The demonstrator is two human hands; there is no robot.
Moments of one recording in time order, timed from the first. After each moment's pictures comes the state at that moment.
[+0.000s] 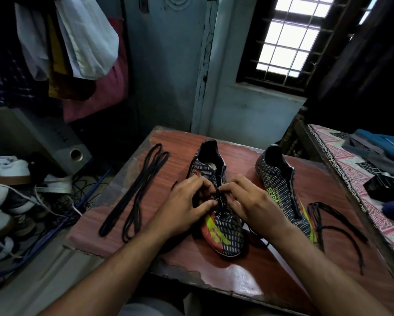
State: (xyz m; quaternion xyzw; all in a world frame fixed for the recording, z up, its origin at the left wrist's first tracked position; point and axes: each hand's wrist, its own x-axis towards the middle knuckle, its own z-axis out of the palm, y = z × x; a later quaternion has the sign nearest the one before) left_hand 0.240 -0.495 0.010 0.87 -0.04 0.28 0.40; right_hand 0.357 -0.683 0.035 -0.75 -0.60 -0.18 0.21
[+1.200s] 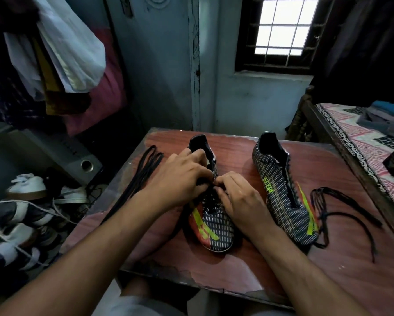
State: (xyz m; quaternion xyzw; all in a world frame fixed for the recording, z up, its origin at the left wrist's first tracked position) left_hand 0.271 -0.496 0.078 0.99 -0.05 0.13 -0.01; right_hand 0.350 -0.672 0.003 -0.77 -0.49 -0.24 0.34
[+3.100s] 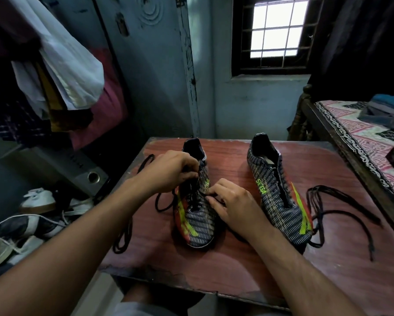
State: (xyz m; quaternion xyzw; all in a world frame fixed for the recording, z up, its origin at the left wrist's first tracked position) left_hand 0.296 -0.474 0.100 0.99 -0.01 0.07 0.09; right_hand 0.351 -0.679 0.007 -0.77 -0.49 -0.15 0.37
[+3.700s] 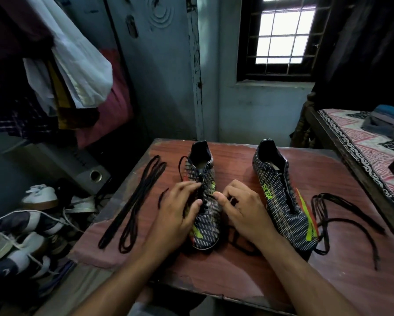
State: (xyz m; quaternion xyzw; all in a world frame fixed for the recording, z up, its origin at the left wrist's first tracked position) left_hand 0.230 -0.514 0.010 0.91 0.06 0.29 0.29; right_hand 0.345 -0.682 0.017 -0.78 -0.41 -0.06 0.47
